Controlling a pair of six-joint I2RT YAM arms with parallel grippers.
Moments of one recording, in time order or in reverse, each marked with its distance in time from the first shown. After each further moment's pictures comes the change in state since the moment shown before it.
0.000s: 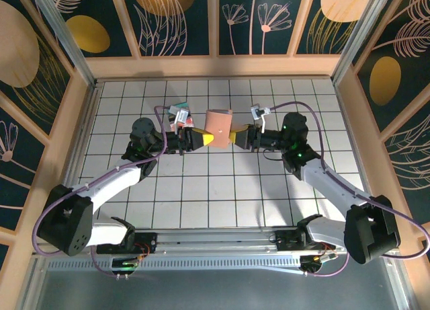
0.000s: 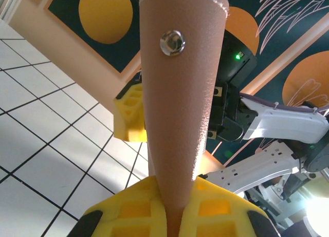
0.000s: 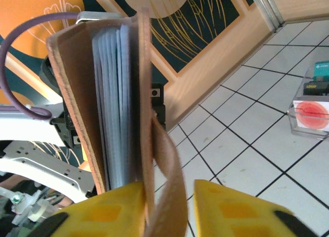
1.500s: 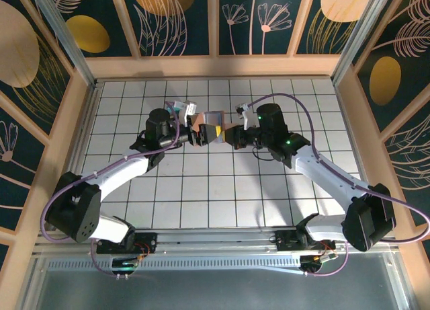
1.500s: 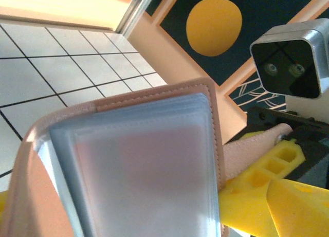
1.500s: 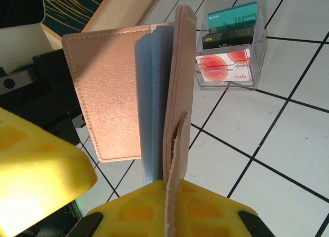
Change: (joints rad) left arm -0.035 0.114 0.137 -0.323 -0.395 0.286; right arm 0.171 0.099 0.272 -0.615 0.483 -0.194
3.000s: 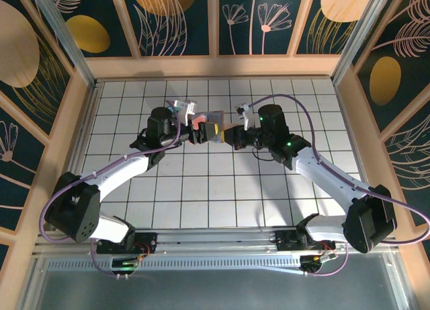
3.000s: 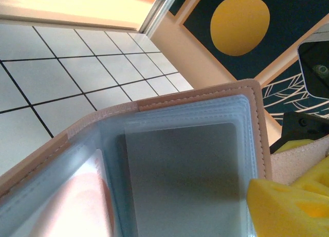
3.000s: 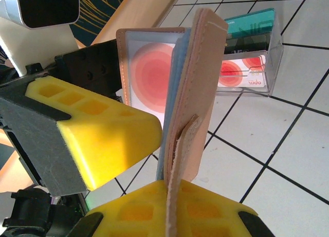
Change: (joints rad) left arm -0.006 0.000 0.027 -0.080 -0.074 0.045; right arm -0.006 -0.015 -0.027 0.062 -0.046 0.011
